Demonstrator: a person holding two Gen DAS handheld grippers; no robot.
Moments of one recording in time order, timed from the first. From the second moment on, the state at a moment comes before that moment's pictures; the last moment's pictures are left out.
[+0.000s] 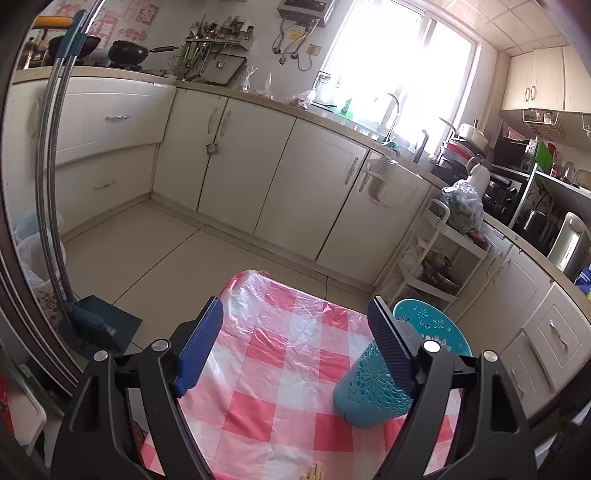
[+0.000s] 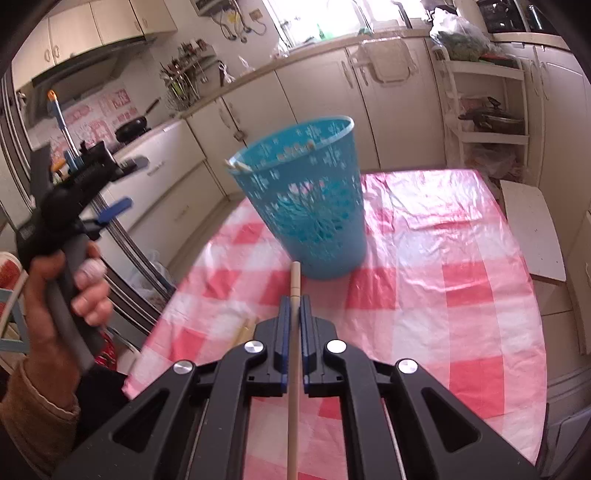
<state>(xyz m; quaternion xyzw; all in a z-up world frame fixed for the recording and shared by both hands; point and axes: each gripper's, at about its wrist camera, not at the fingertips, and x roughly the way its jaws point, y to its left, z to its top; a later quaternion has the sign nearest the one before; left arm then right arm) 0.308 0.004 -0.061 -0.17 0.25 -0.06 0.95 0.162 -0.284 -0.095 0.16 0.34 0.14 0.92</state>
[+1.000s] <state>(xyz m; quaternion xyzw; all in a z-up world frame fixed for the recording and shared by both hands) 0.318 -0.003 -0.067 -0.17 0.27 -0.07 0.95 0.299 -0.283 -0.024 0.15 0.18 0.07 0.97</state>
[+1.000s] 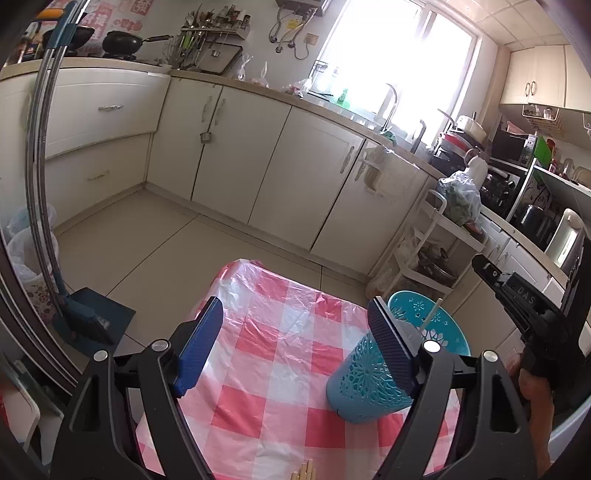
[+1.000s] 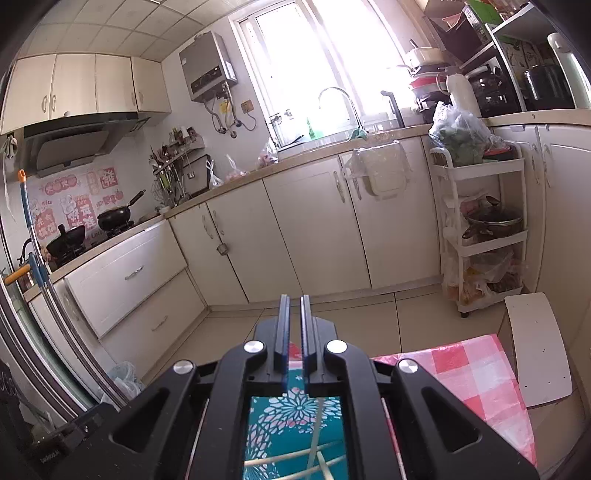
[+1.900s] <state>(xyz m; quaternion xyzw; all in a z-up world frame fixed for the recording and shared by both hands) 0.309 0.006 -0.069 -0.15 0.27 -0.05 0.95 0.178 -0.201 -0.155 0.11 0.40 0.13 0.90</state>
